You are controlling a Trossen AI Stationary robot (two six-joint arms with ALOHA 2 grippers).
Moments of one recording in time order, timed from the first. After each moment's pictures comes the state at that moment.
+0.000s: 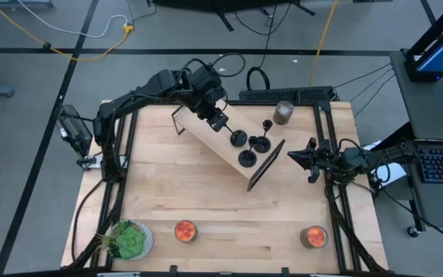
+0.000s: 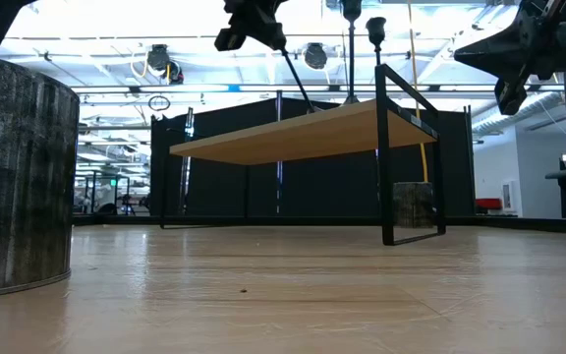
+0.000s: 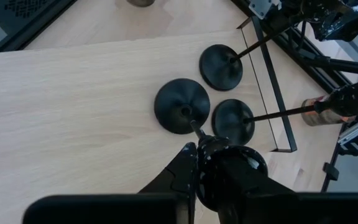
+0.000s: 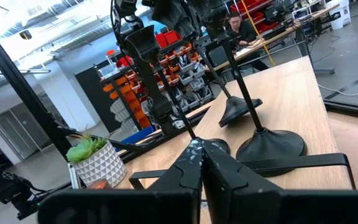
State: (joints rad) left arm 0.34 1.86 2.16 -1.23 0.21 -0.39; right arm 0.26 0.13 0.16 0.05 0.47 0.45
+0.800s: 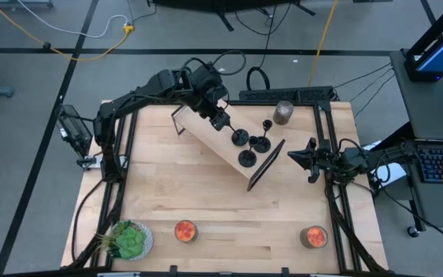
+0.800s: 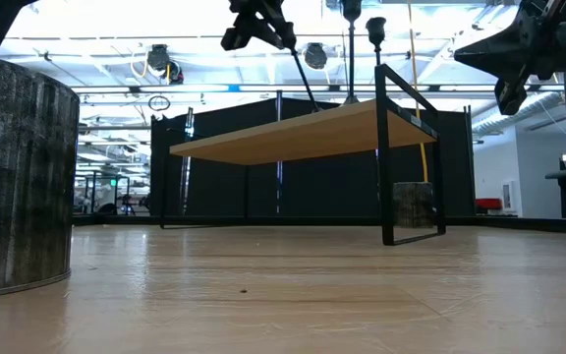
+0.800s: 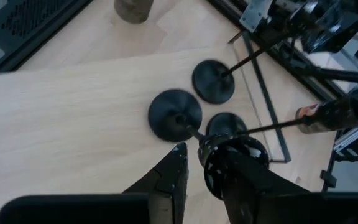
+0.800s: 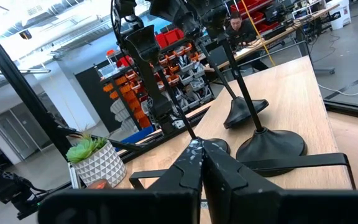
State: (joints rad) left arm 0.34 1.87 2.16 -1.17 0.21 -0.38; right arm 0.26 0.13 0.16 0.05 0.47 0.45
